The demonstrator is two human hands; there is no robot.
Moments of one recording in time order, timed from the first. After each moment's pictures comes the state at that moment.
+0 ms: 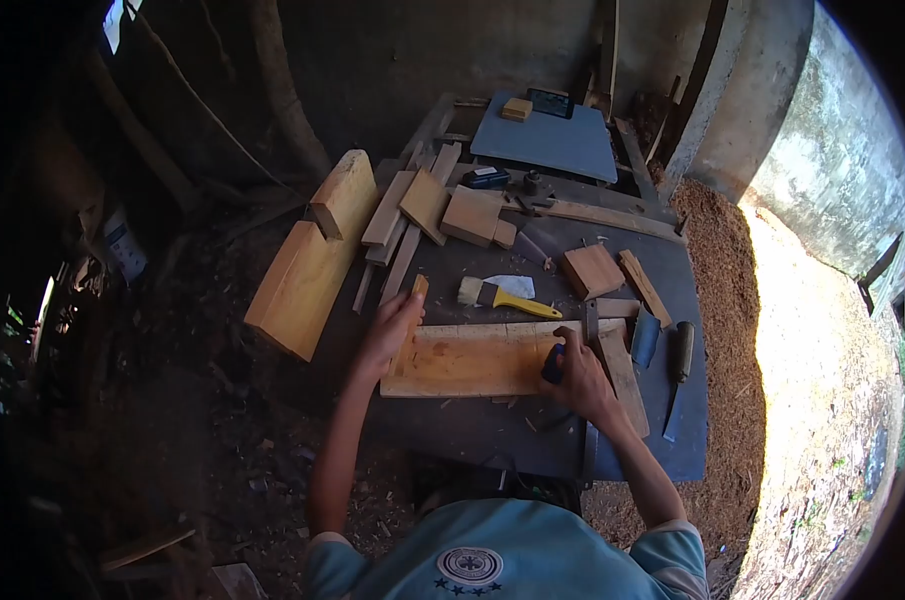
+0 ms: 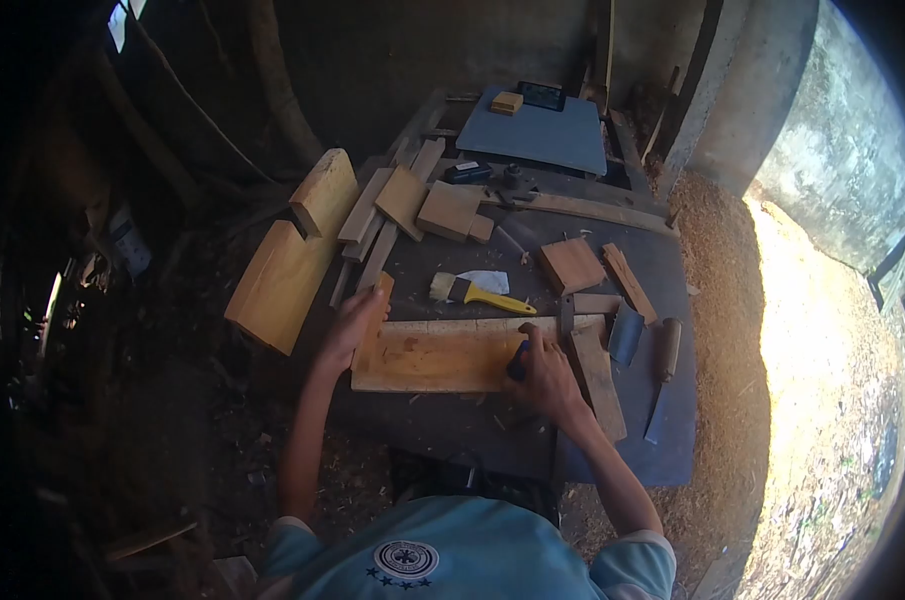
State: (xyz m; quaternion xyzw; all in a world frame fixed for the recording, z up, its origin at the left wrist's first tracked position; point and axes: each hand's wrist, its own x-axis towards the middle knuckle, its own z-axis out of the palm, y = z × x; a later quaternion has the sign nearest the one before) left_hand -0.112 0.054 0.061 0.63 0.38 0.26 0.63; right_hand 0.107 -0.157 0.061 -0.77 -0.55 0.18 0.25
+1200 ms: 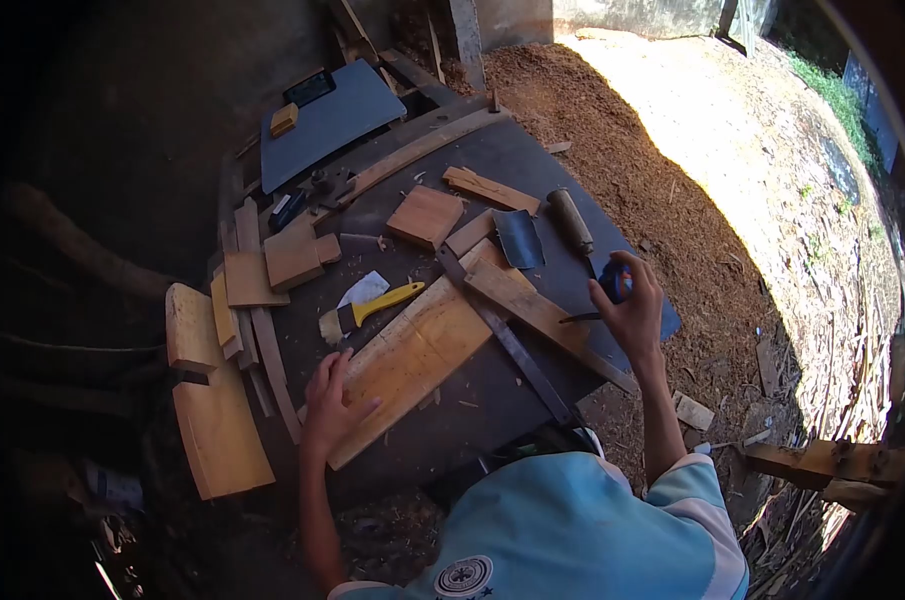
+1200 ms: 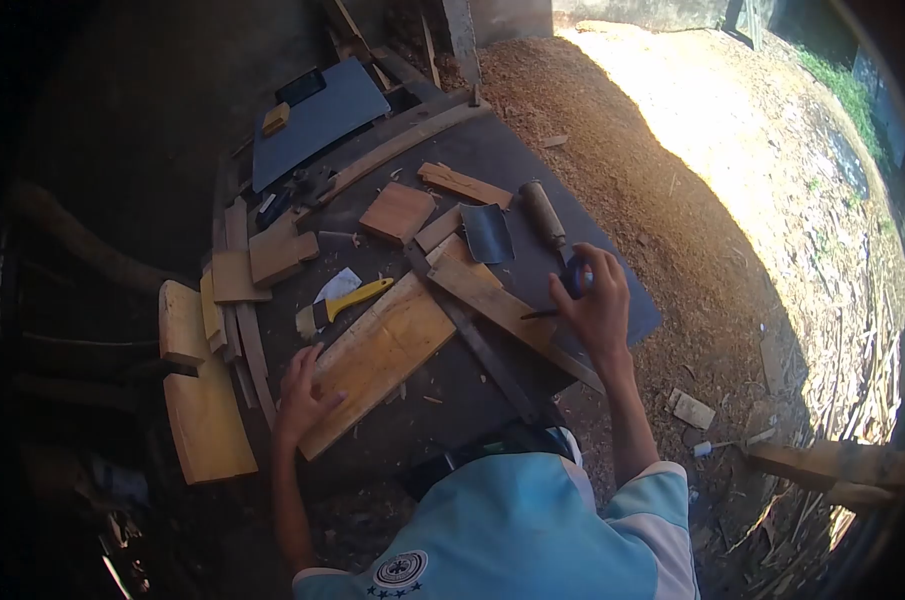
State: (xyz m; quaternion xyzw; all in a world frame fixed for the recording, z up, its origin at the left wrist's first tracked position) left_hand -0.076 0.034 0.054 0.96 0.19 -0.04 0.21; right_hand 0.155 -0.302 0.050 -0.87 -0.18 -0.16 0.42
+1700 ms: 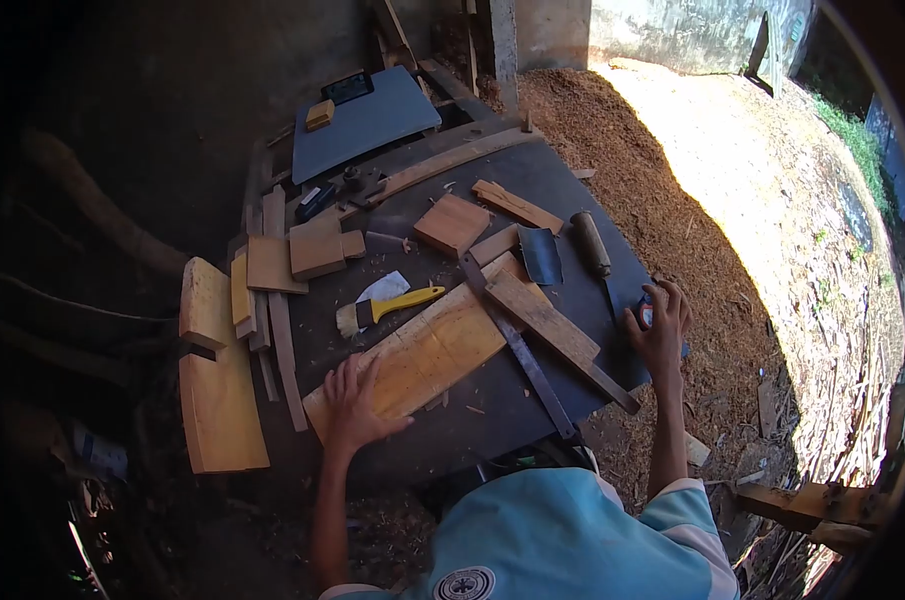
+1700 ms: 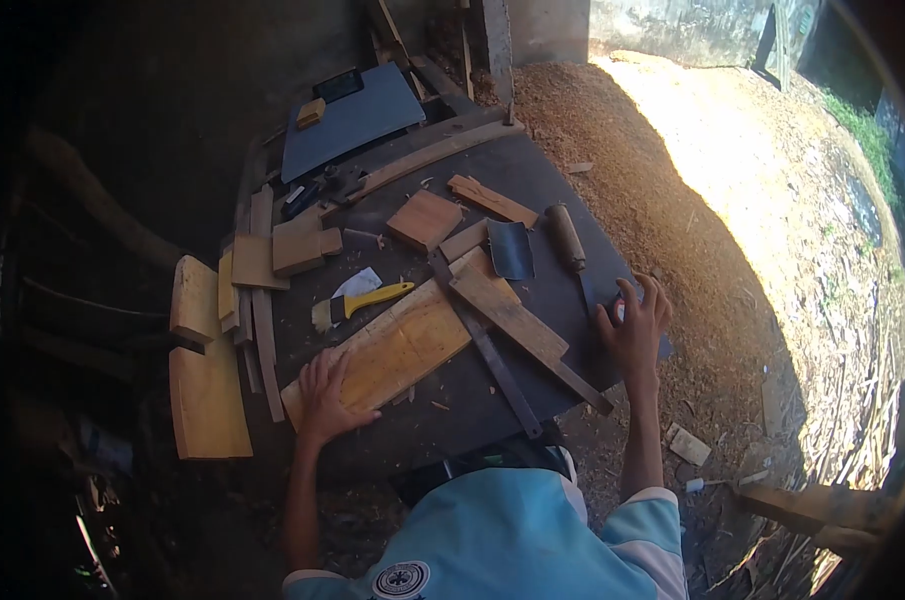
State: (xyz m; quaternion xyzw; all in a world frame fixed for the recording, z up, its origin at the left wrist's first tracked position) left_hand -0.088 0.015 0.023 0.99 0.14 0.01 0.09; right_hand 0.168 -0.341 0.016 -0.93 -0.21 -0.26 0.15
